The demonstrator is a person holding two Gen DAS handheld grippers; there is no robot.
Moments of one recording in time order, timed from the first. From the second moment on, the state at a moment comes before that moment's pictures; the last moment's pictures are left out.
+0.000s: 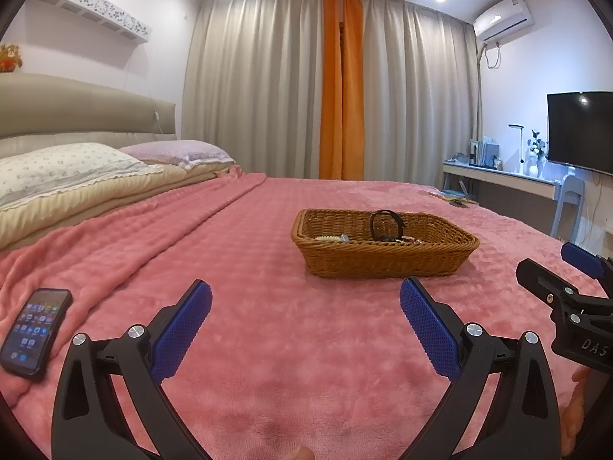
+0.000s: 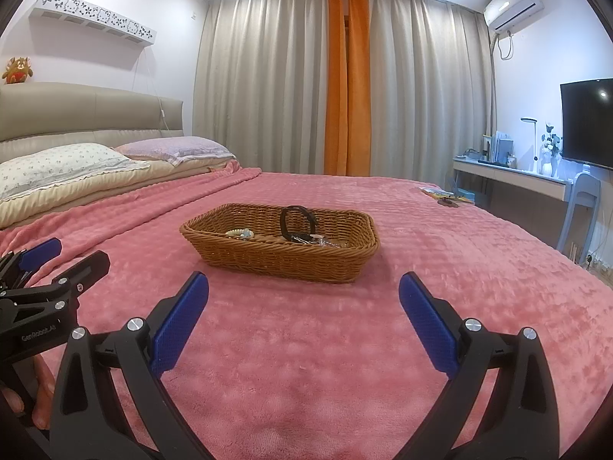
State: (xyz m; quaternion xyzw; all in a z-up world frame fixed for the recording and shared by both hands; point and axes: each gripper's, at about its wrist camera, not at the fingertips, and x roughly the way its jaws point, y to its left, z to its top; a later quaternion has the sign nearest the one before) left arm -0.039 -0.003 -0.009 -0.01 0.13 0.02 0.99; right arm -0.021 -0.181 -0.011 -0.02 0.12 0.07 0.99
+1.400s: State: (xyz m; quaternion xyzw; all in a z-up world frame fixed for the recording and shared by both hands) left arm -0.037 0.004 -0.010 -0.02 0.14 0.03 0.99; right arm -0.021 -0.180 -0.011 -0.02 0.12 0.07 0.99
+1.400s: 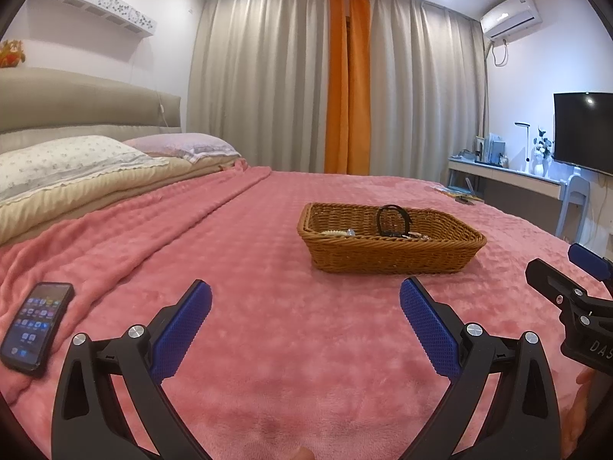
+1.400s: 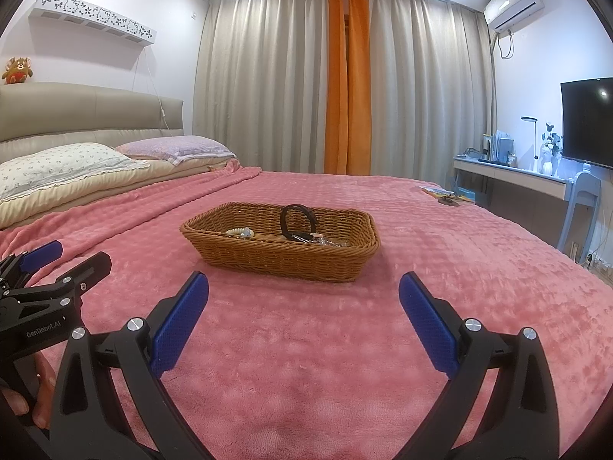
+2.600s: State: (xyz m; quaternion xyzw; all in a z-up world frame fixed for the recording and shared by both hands) left arm -0.034 0.001 -0.010 -0.01 0.14 0.02 0.99; right arm -0.019 -0.179 -0.014 -0.02 0.12 0.07 0.99
